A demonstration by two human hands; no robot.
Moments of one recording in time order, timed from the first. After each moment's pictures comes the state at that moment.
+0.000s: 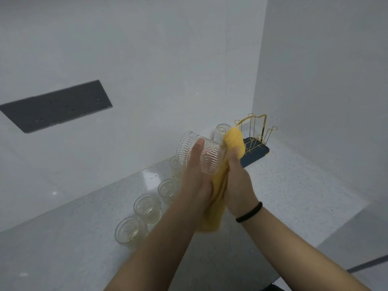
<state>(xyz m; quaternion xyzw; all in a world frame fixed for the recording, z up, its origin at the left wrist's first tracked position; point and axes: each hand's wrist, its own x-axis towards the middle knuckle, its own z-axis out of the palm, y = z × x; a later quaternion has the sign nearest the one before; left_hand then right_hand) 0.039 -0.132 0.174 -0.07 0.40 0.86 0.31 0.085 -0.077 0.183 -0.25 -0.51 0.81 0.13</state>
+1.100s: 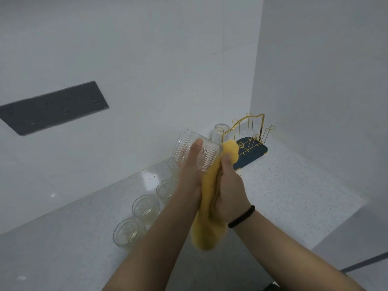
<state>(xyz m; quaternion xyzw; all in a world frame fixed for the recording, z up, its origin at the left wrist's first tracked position) 0.022 -0.134 0.166 -0.05 0.45 0.84 0.29 0.087 -0.089 0.185 -0.29 -0.49 0.82 0.07</state>
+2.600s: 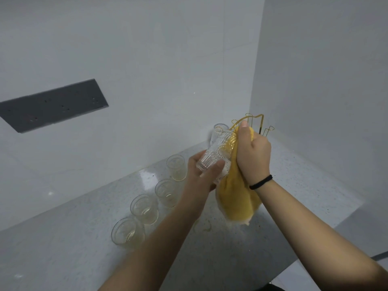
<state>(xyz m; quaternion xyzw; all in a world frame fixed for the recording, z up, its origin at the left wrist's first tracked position) 0.040 -0.146 0.145 0.15 0.60 0.75 0.24 0.057 -0.016 0.179 -0.18 -0.75 0.48 0.41</state>
